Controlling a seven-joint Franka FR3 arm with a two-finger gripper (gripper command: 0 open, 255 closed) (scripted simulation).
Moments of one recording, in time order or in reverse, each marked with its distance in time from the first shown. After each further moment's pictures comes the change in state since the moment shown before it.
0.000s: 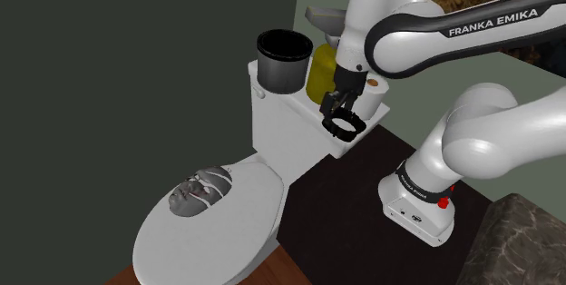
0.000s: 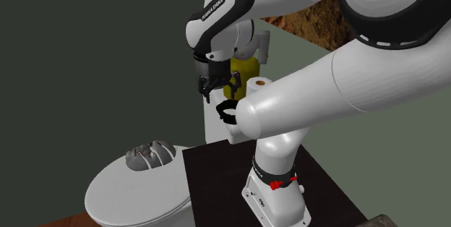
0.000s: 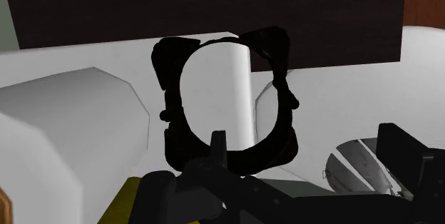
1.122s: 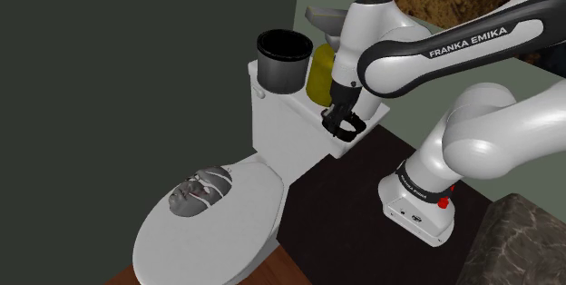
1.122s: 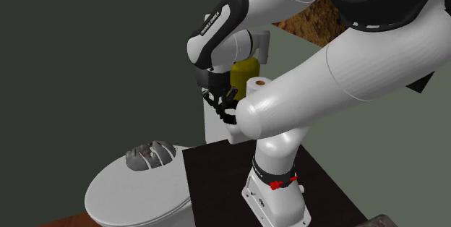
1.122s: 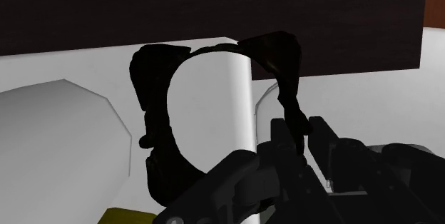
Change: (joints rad) arm 0.011 0.084 0.013 -0.067 0.019 0.151 0.001
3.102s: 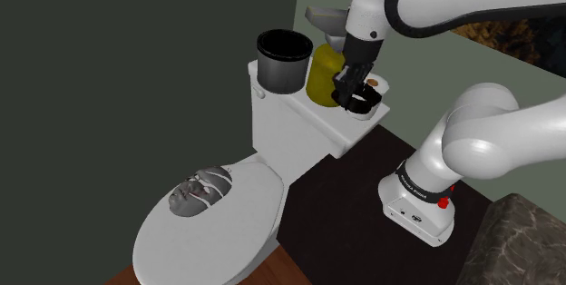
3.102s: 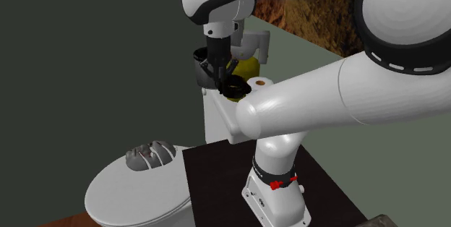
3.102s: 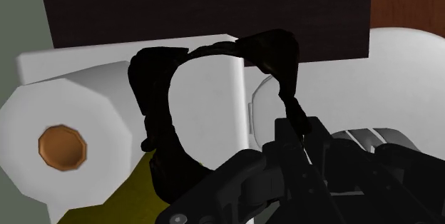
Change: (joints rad) arm -0.013 -0.184 -0.027 0.210 -0.034 -0.393 0.012
